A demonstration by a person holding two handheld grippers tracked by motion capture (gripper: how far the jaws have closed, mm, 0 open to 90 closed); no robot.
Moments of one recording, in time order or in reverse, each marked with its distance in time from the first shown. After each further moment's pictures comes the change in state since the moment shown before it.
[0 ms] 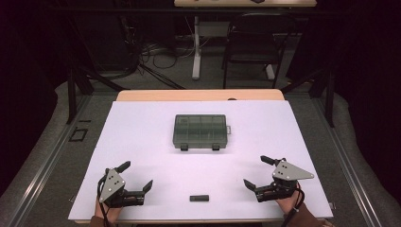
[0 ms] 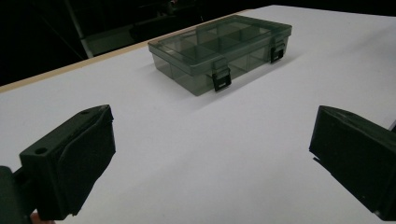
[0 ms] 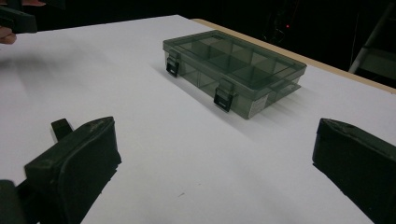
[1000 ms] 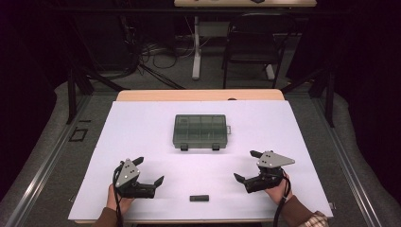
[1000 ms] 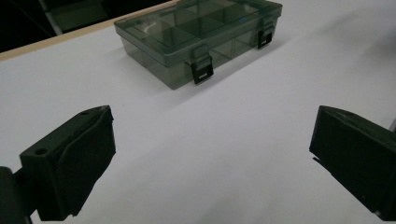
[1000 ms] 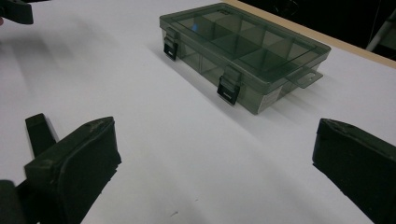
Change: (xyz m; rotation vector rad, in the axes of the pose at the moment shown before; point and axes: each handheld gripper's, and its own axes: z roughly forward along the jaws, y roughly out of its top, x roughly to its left) left arm -0.003 0.013 0.039 0.113 -0.090 -0.009; right arm -0.006 0.010 0.040 0.120 0.030 -0.002
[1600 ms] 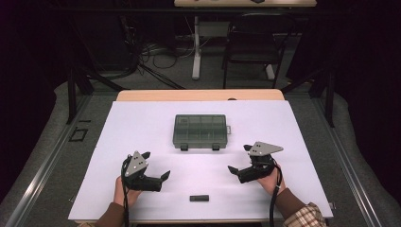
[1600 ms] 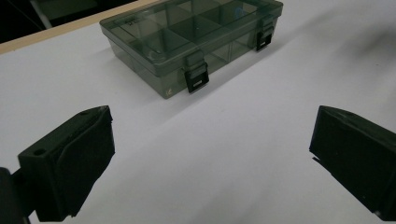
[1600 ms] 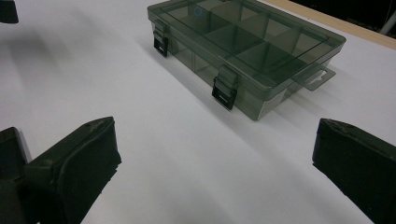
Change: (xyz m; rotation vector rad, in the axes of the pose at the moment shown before) left arm 0.001 0.018 0.021 0.048 -0.022 -0.007; right arm -0.014 0.012 0.031 0.068 0.021 0.030
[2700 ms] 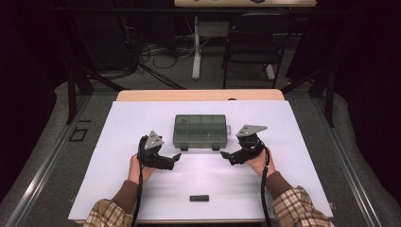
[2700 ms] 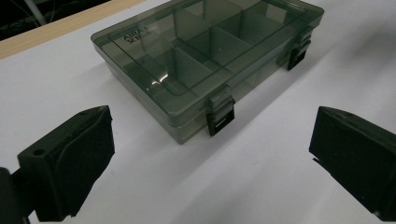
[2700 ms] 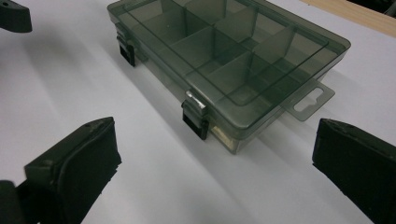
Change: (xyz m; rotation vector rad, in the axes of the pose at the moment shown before) left arm 0.024 0.040 0.059 0.083 -0.011 0.002; right arm -0.029 0.031 0.046 0.107 0.008 0.041
